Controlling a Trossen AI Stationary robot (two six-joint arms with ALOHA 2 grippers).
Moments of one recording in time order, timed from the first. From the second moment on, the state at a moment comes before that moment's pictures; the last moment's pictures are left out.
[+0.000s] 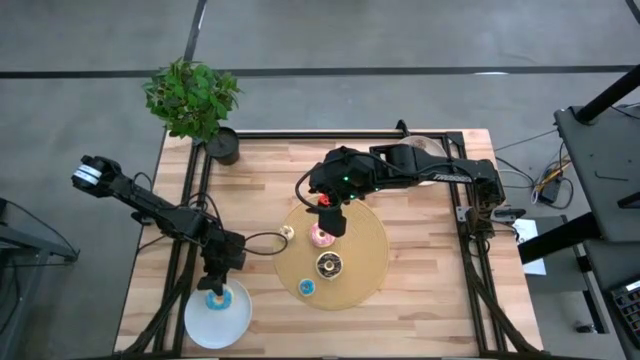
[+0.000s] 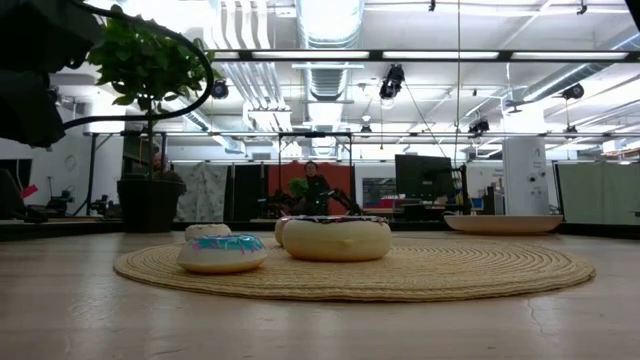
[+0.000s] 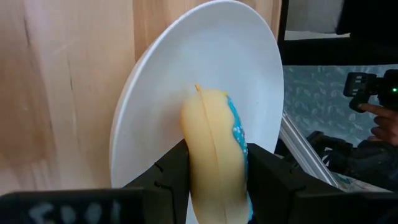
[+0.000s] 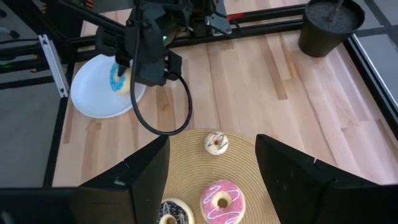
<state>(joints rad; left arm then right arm) -0.39 1.04 0.34 -0.30 0.71 -0.64 0.05 1.90 2.20 -1.04 0.03 0.21</state>
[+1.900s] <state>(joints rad) -0.38 1.04 0.35 -0.35 0.72 -0.64 0.05 1.90 2.20 -1.04 0.03 0.21</state>
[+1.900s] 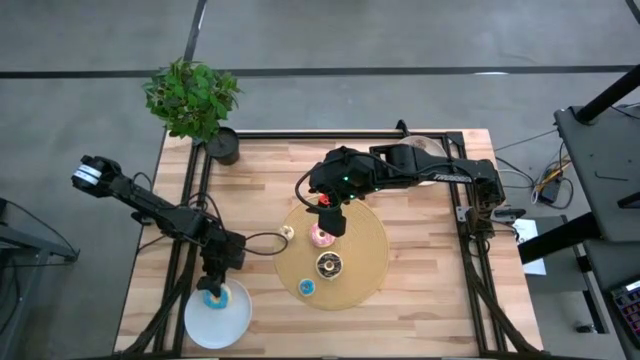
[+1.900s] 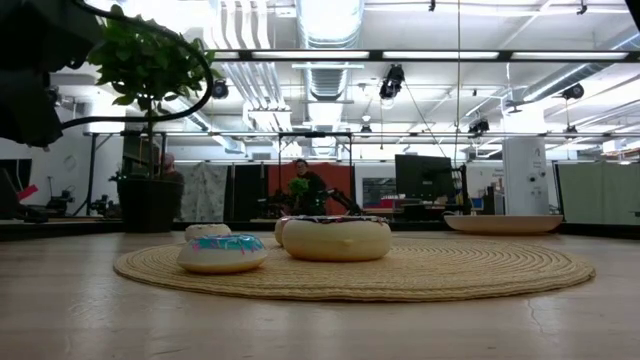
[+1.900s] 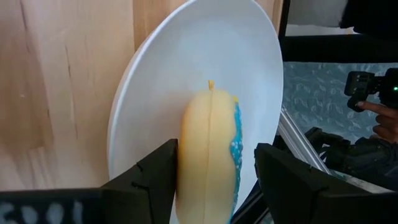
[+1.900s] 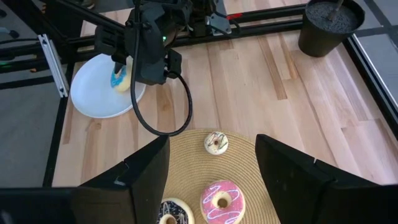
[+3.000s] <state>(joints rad) -0.35 1.04 0.37 -0.45 0.65 -0.59 0.05 1.90 2.20 -1.04 0.03 0.21</state>
